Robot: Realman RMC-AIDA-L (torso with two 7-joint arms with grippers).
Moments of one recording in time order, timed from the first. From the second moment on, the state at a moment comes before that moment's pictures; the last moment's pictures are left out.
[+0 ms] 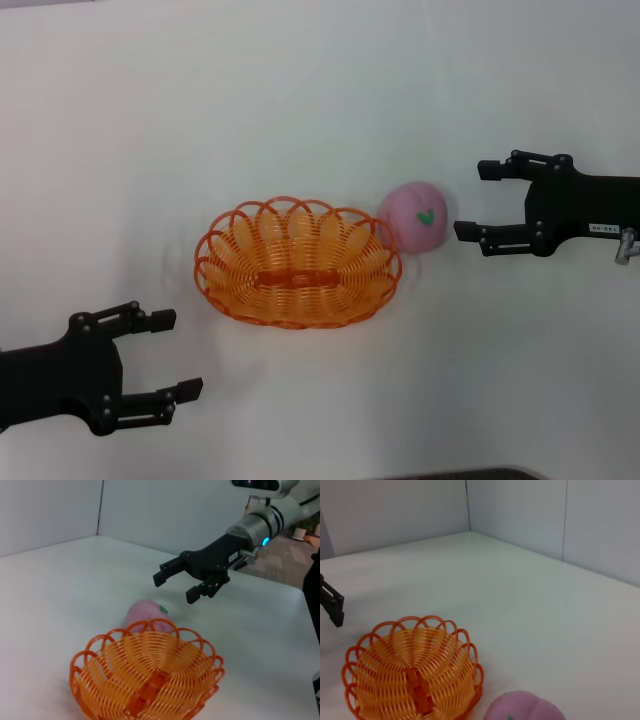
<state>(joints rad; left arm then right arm) -0.18 -2.17 0.76 0.86 2.11 1.73 -1.14 0.40 2.08 -0.58 -0.67 -2.15 -1.51 1.11</state>
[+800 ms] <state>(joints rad) -0.18 -2.17 0.74 0.84 2.10 1.73 -1.13 0.48 2.04 -0.56 -0.82 -2.25 -1.68 1.74</state>
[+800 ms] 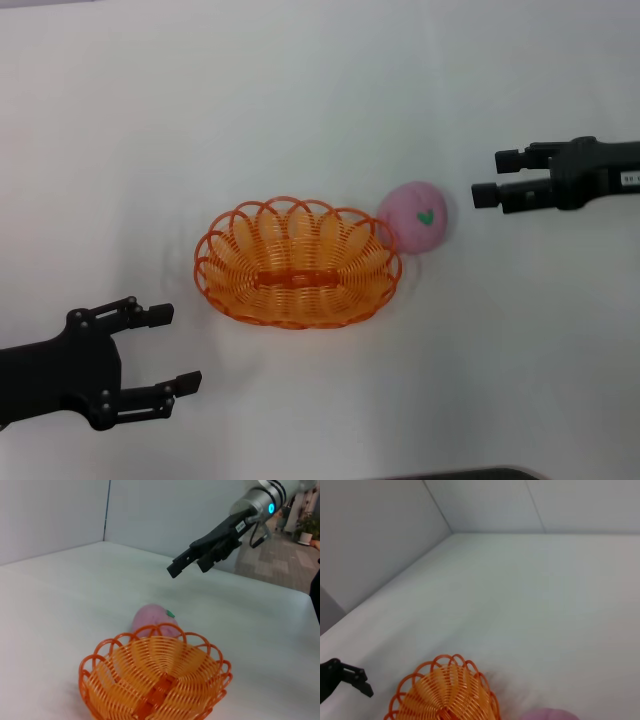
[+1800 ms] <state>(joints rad) -0.19 -2.17 0.74 0.84 2.11 1.73 -1.12 0.75 2.08 -0.77 -0.96 -2.64 -1.66 2.30</state>
